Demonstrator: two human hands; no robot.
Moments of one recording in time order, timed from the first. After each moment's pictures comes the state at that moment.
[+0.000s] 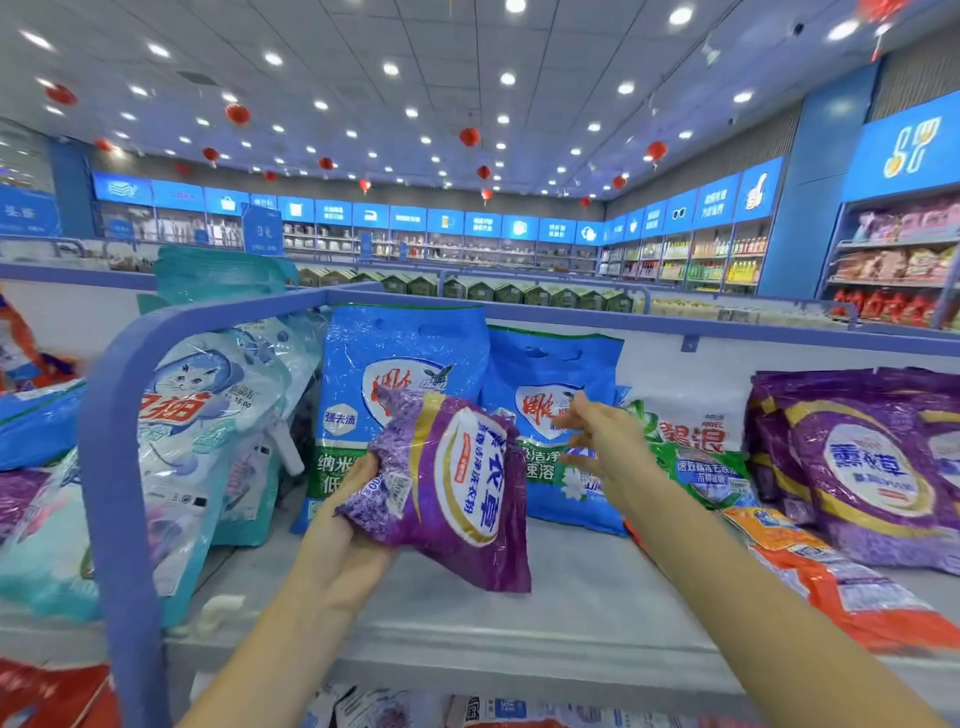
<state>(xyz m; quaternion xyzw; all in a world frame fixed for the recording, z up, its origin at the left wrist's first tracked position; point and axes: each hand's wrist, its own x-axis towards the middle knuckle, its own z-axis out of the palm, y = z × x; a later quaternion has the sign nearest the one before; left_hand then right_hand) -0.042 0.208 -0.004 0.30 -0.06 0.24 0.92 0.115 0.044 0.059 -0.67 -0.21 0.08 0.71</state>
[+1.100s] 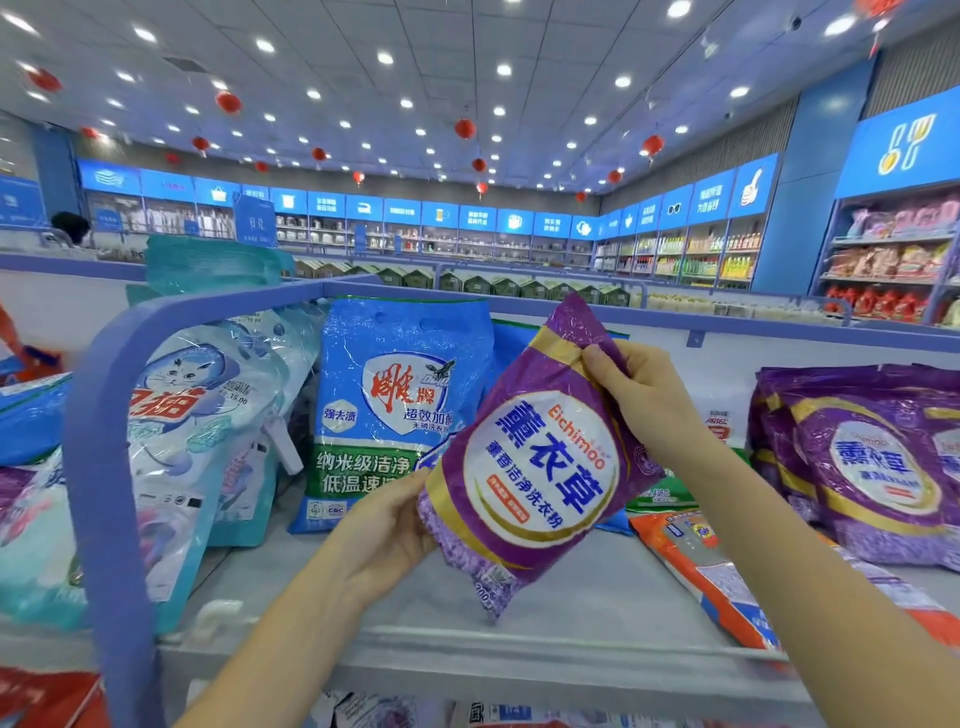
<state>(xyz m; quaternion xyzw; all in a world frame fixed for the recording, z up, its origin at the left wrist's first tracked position) -0.022 0.210 -0.011 0.47 0.08 0.14 0.87 0.105 0.025 0.099 -0.68 -0.43 -0.06 0.59</state>
